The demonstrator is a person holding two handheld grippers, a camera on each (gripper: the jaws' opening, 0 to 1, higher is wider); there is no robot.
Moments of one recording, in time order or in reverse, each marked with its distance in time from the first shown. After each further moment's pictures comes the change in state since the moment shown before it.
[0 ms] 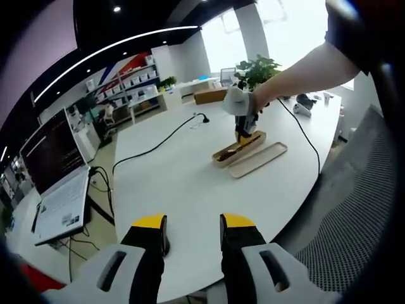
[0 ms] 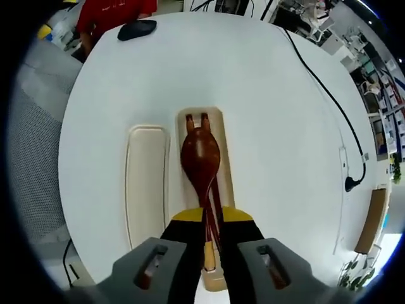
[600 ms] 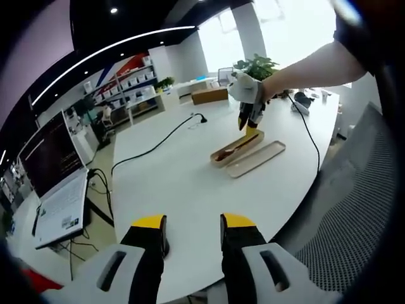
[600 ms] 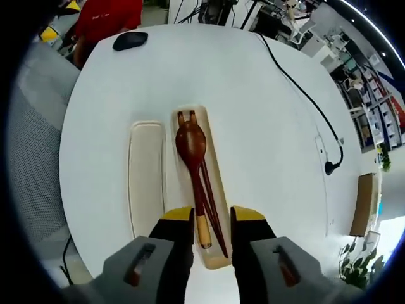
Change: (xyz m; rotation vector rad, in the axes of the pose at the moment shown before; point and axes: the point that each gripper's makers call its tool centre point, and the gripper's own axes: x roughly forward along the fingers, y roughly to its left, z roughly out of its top) left arm 0.000 -0.008 0.006 0.027 0.002 -0.015; right arm -0.037 -0.009 -0.027 0.058 -0.046 -0.109
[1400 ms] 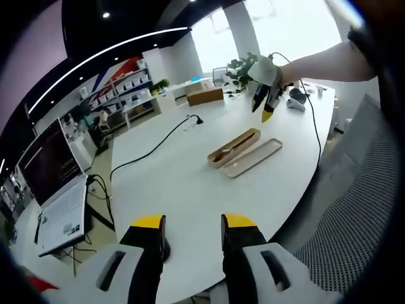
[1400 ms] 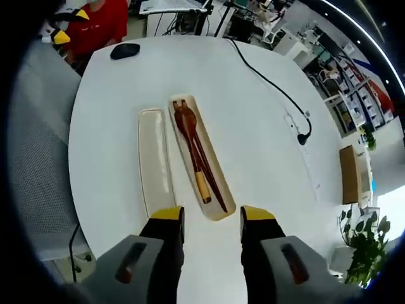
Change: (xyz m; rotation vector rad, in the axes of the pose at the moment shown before) left arm -0.003 -0.003 0.010 0.036 -0.054 -0.012; right arm -0.060 0.012 -0.051 0.164 -0.087 -0.096
